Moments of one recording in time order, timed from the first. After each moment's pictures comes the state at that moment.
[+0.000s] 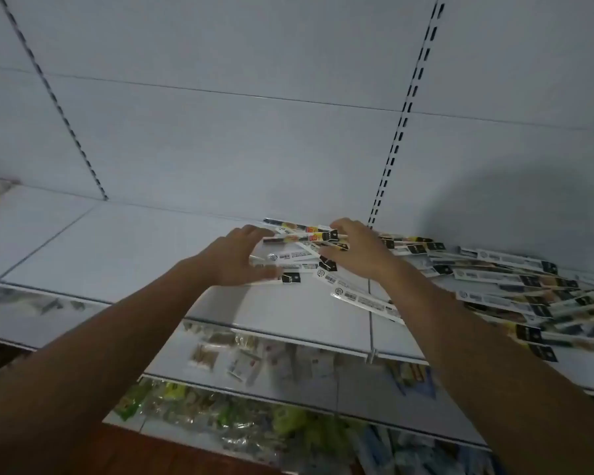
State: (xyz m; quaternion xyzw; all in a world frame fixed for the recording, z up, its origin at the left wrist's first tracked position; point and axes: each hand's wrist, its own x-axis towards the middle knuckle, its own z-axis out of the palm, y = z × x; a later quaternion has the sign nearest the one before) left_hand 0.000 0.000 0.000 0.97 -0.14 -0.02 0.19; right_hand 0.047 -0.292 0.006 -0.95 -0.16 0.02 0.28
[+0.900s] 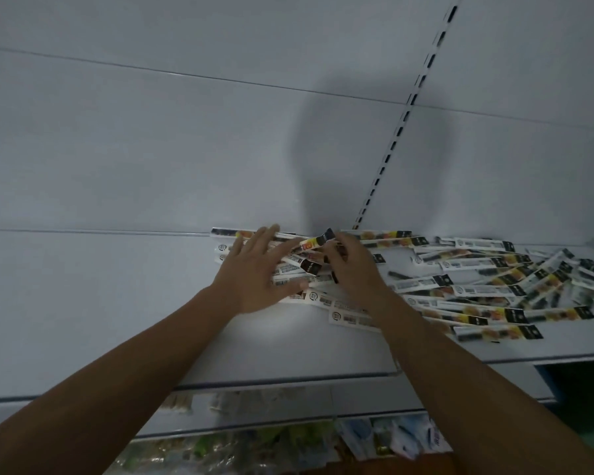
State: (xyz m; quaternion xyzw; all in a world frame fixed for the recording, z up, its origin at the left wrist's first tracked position) left_hand 0.075 -0.025 -0.056 0.95 -0.27 0.04 0.17; right_hand 0.056 -0.256 -0.037 -0.91 0.01 -0.08 0.41
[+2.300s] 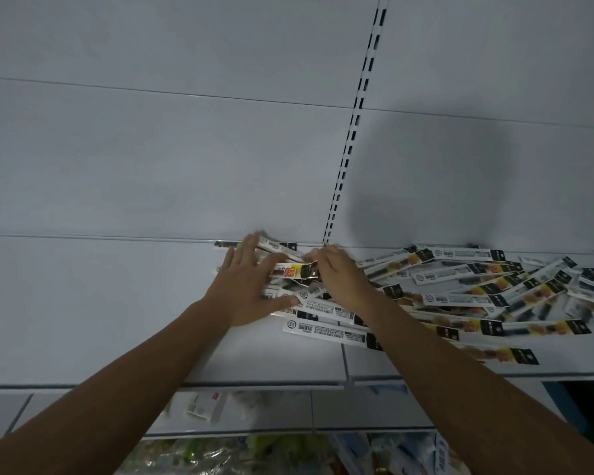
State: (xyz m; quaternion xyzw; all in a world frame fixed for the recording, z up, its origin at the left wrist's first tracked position) left_hand 0.053 -0.086 -0.058 0.96 -0.23 0.06 0.17; right_hand 0.048 -0.317 -0.026 -0.92 -0.08 0.00 0.38
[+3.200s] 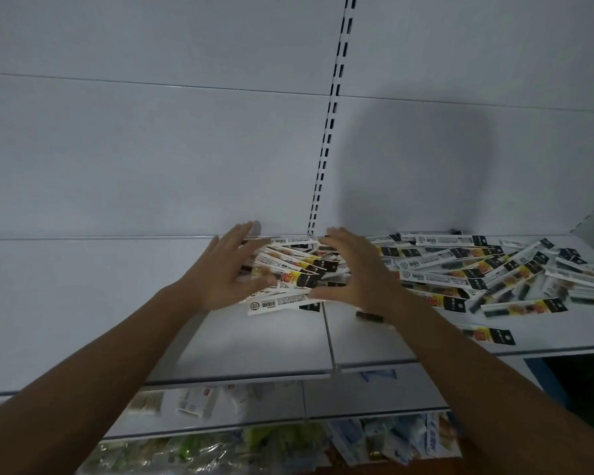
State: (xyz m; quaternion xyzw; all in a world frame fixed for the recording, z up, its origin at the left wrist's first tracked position) left_hand 0.059 -0.074 -0.034 0.93 -0.28 0.01 0.23; right_hand 0.022 -0.384 -0.030 -0.95 -0.19 -0.07 0.22
